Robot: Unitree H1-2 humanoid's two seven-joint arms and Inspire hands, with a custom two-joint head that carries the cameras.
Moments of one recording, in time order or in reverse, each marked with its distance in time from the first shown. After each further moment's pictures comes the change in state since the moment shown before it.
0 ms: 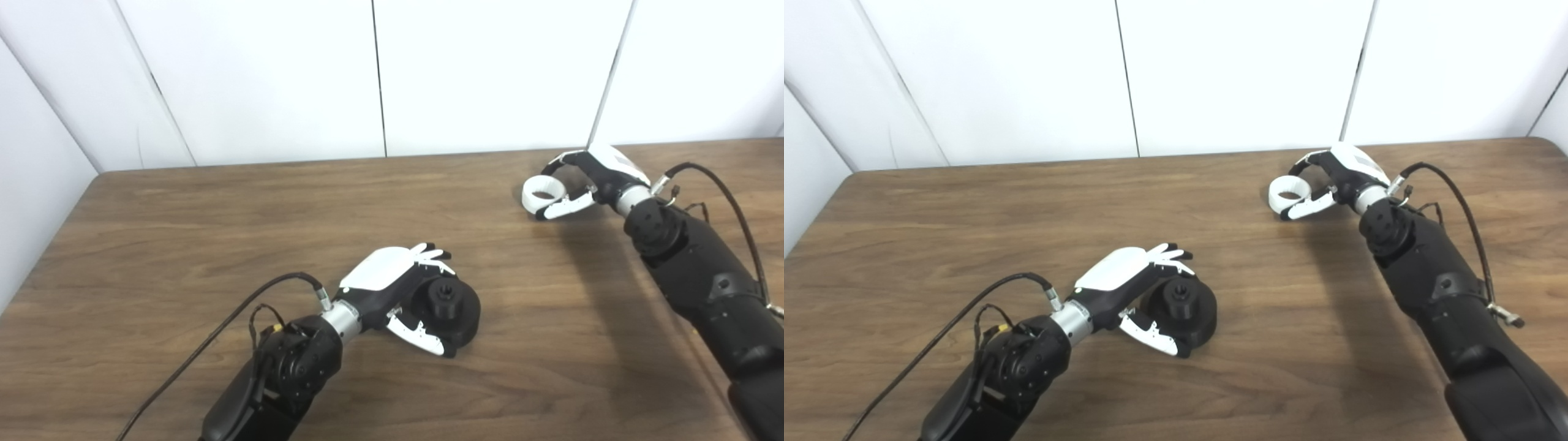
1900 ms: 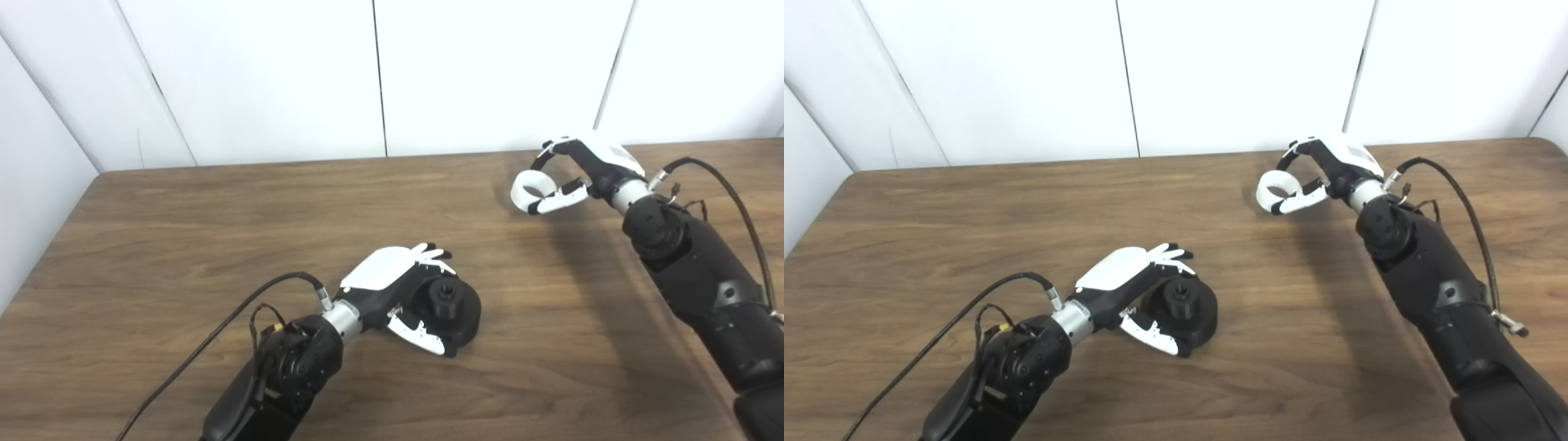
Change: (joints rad) left arm -0.001 -0.005 0.002 0.007 0.000 0.000 0.000; right arm 0.049 -0.013 -0.006 -0.163 -0.005 -0.011 0.019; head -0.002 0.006
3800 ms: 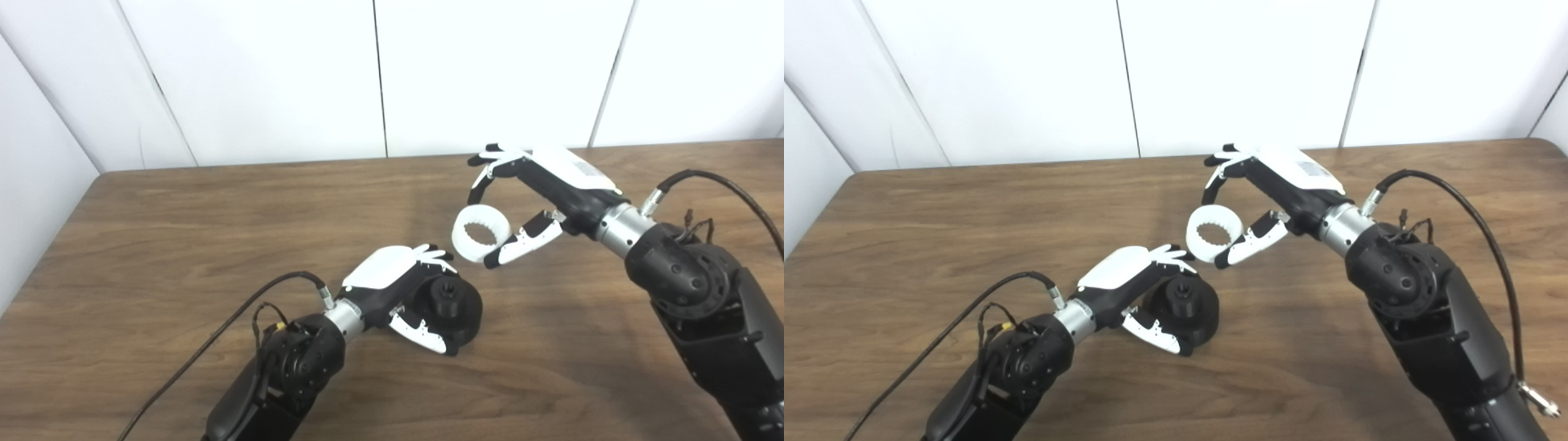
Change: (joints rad) left arm -0.006 -0.007 0.000 0.017 -0.002 -0.005 0.007; right arm 0.211 0.005 -0.010 -0.839 0.018 0.194 0.384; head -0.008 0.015
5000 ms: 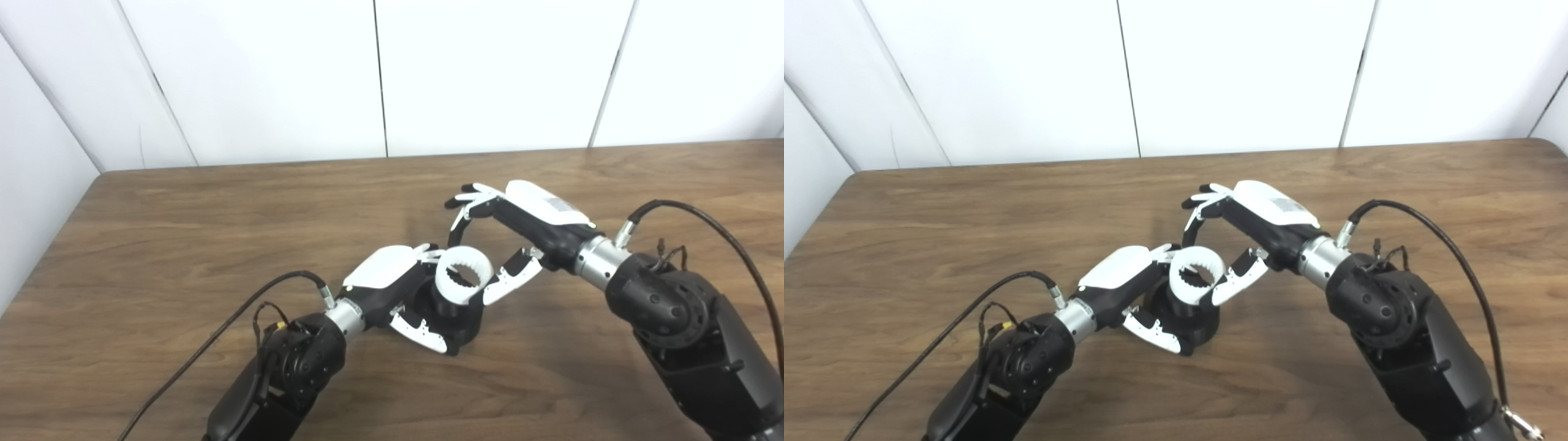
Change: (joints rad) left arm -0.002 -0.002 0.001 0.003 -0.001 -0.001 0.000; right arm 0.062 0.033 0.056 -0.014 -0.023 0.001 0.044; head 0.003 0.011
